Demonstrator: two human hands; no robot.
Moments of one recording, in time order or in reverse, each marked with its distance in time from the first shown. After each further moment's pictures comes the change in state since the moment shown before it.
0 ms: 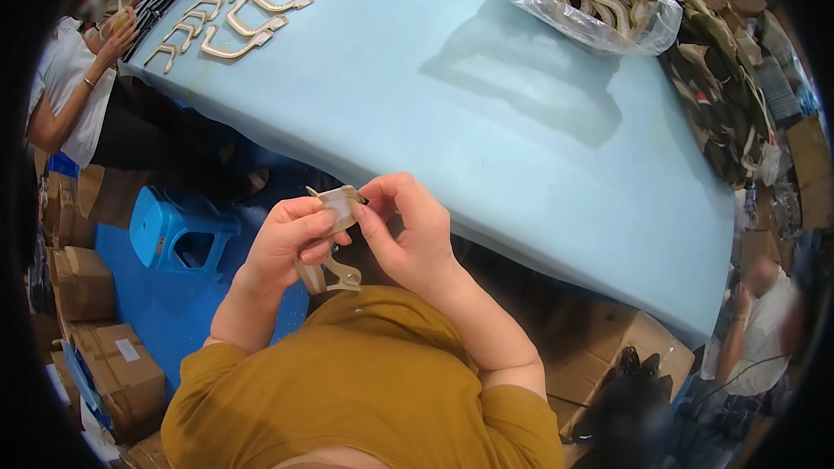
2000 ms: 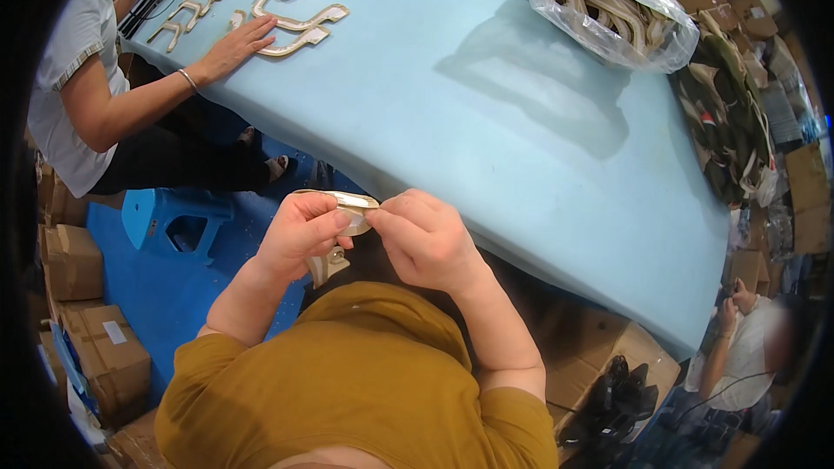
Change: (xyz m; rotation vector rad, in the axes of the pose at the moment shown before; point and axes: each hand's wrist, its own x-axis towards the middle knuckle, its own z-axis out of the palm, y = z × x) left_hand 0.003 -0.004 -0.005 0.124 -0.030 0.054; right_hand 0.009 0.008 -0.014 -0.302 -0.244 -0.495
